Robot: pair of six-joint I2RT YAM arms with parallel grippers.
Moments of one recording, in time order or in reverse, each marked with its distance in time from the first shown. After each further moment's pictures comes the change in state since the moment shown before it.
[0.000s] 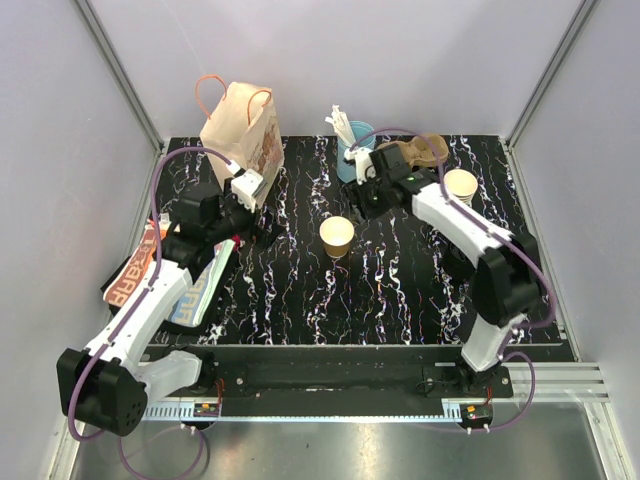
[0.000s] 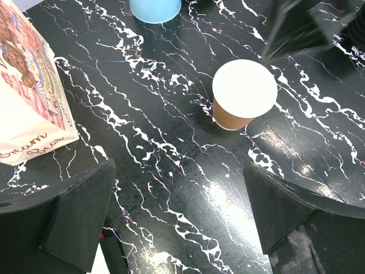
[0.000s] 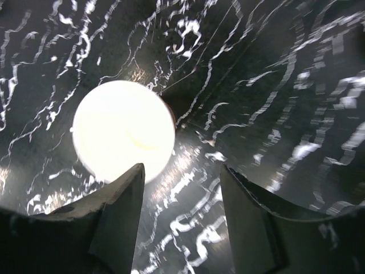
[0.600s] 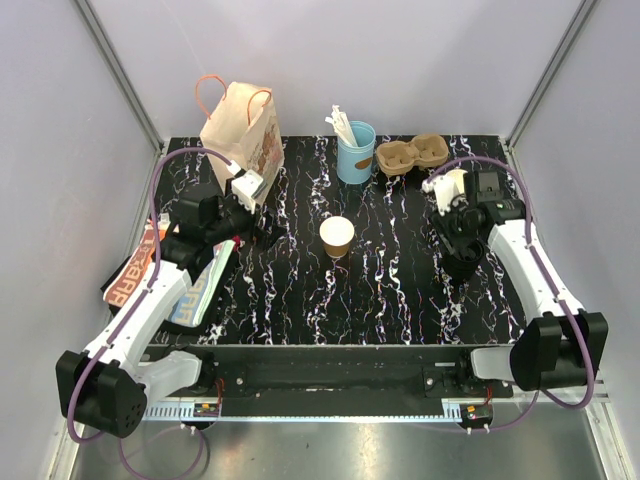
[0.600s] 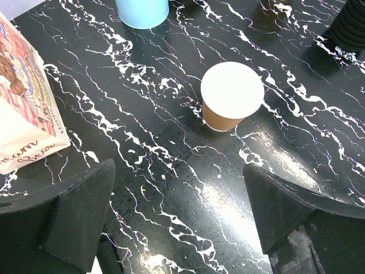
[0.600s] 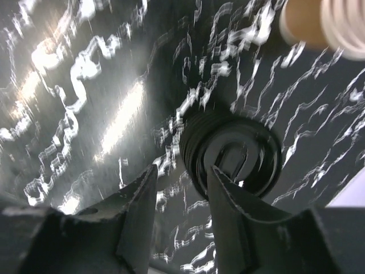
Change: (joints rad) left arm 0.000 -0.010 0.000 -0.001 0.043 0.000; right arm -0.401 -0.489 -0.333 -0.284 0.026 -0.455
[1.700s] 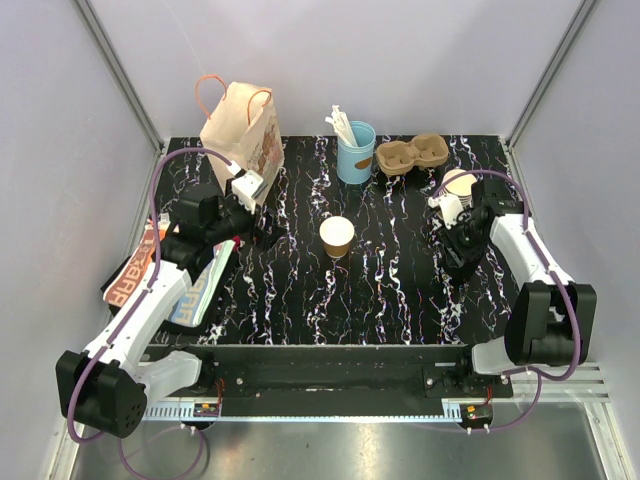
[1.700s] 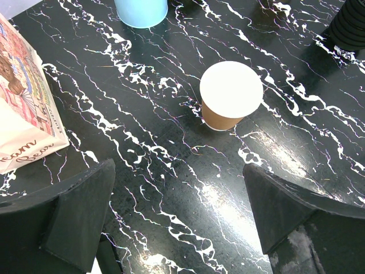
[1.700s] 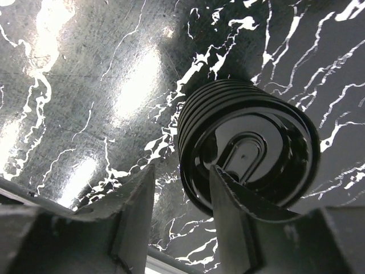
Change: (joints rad) left arm 0.000 0.000 0.000 -0.003 0.003 0.000; right arm -0.130 0.113 -0.080 -0.040 -0.064 -0.158
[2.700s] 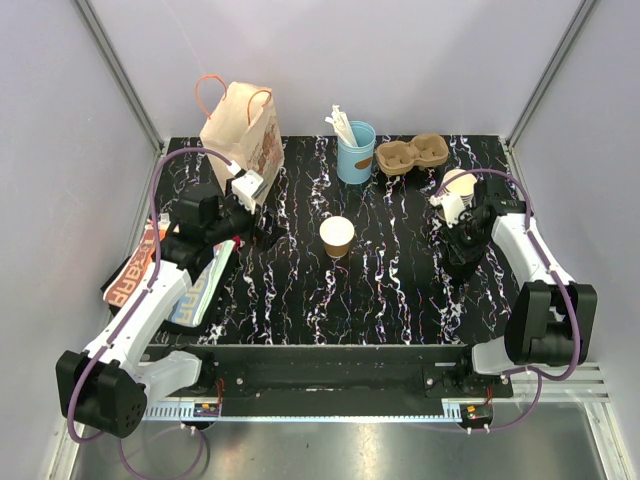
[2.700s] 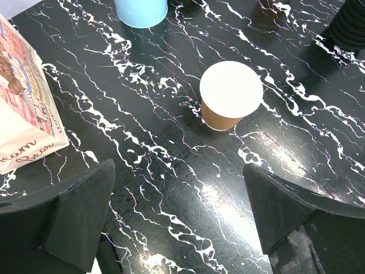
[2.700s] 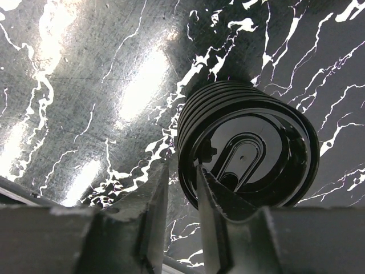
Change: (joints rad) left arm 0.000 0.000 0.000 0.000 0.000 0.000; right arm -0.016 0.012 0.003 0.003 -0.018 0.001
